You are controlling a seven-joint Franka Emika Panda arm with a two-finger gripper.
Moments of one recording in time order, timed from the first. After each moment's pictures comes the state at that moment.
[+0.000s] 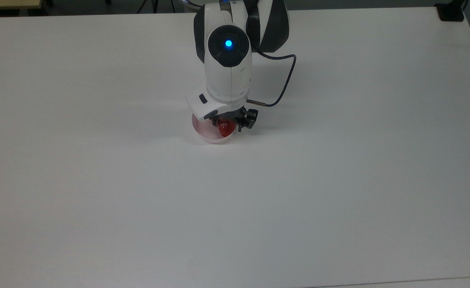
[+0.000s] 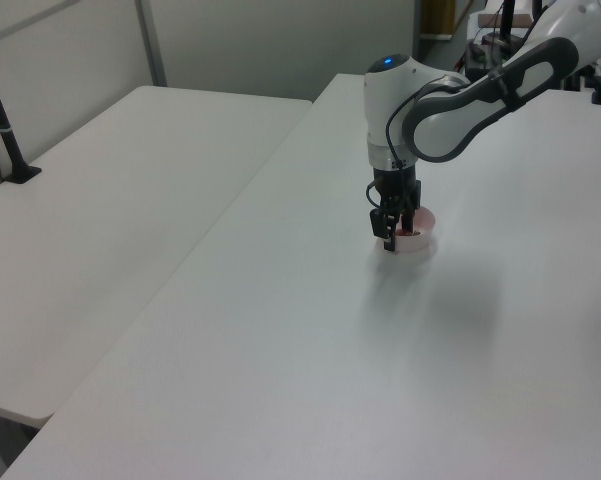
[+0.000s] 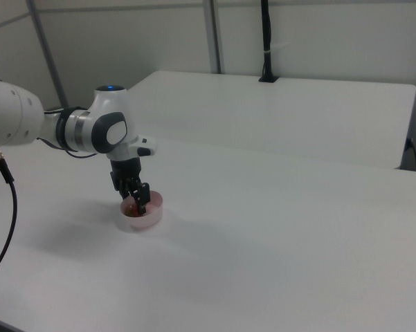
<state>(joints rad) 0.20 0.43 -0.05 -1.77 0.02 2.12 0.38</state>
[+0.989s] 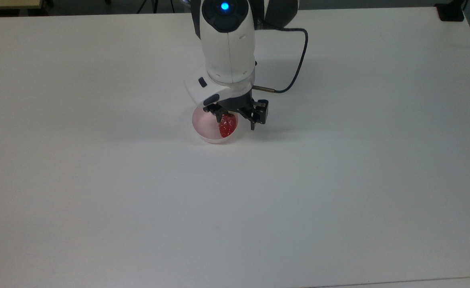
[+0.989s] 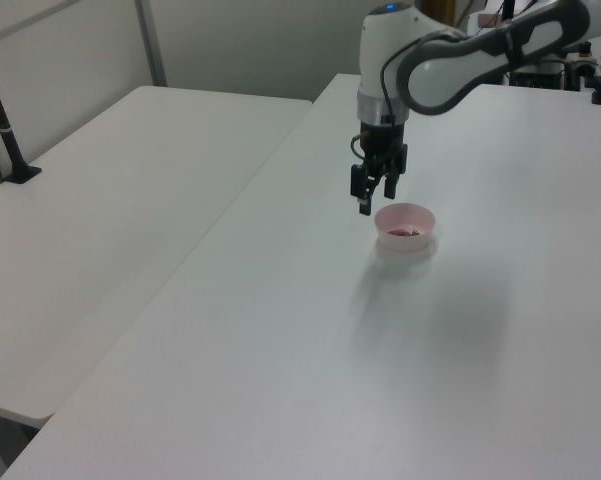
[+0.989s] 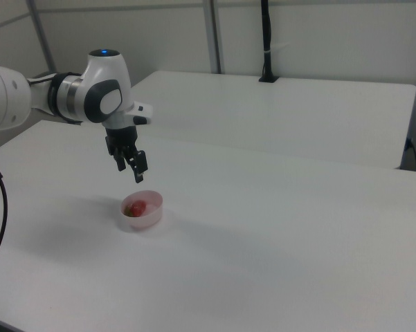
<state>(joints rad) 0.20 0.37 -0.05 -1.65 0.09 2.05 0.37</state>
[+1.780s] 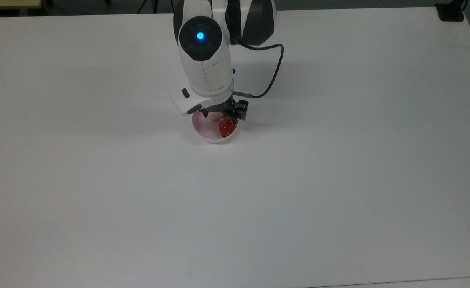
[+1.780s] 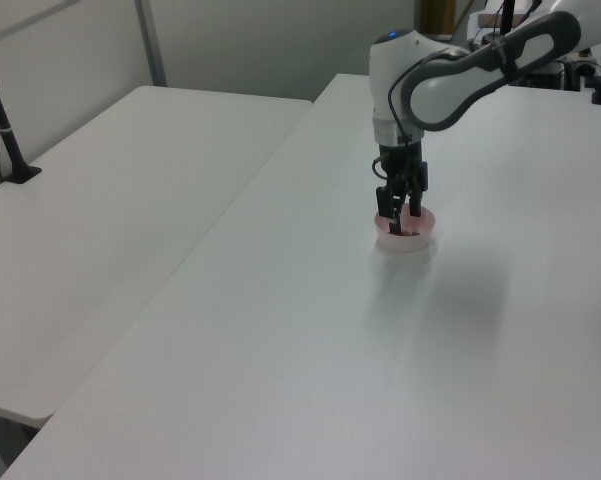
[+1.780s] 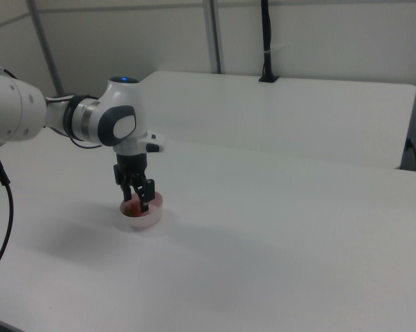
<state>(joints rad) 0.16 0.40 -0.06 -1.75 0.11 2.03 0.27</state>
